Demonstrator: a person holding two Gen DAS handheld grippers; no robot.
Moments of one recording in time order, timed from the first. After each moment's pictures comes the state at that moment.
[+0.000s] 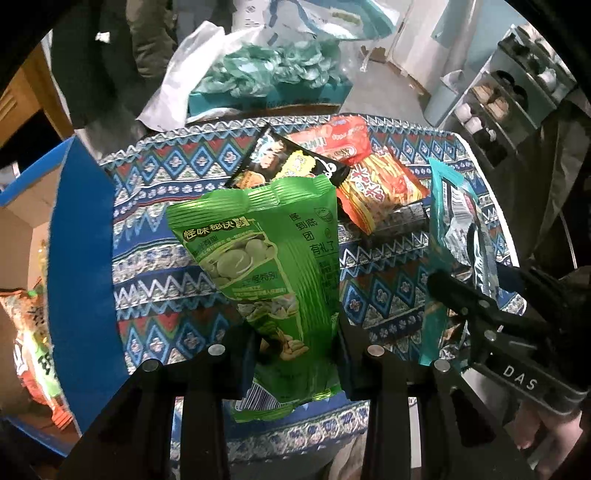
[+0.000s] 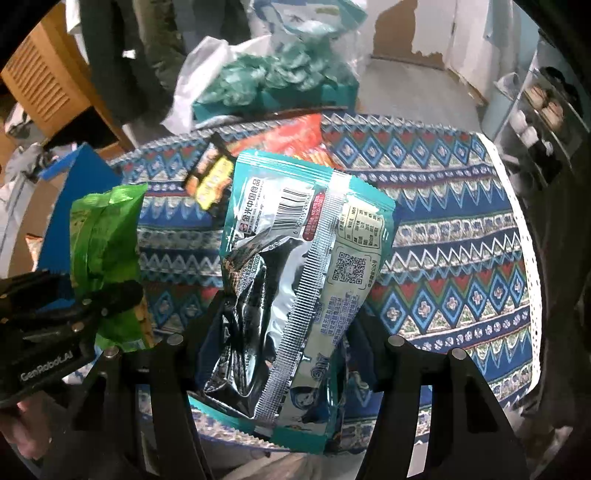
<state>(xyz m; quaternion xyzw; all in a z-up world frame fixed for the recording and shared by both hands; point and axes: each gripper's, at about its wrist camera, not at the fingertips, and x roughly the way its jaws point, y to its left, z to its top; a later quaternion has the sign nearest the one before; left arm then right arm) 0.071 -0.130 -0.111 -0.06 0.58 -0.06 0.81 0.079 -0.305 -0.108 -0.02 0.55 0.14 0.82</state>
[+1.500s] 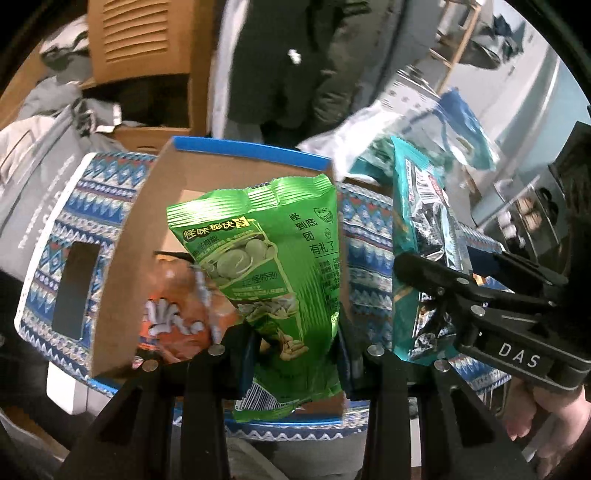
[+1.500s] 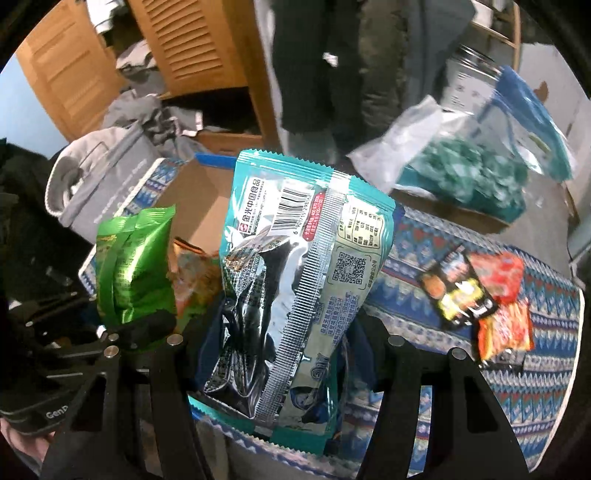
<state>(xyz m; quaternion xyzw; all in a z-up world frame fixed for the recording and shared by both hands) -0.017 0.104 -0.051 -0.18 0.50 0.07 0.85 0.064 -0.044 -0.043 -0.10 0.49 0.33 0.80</state>
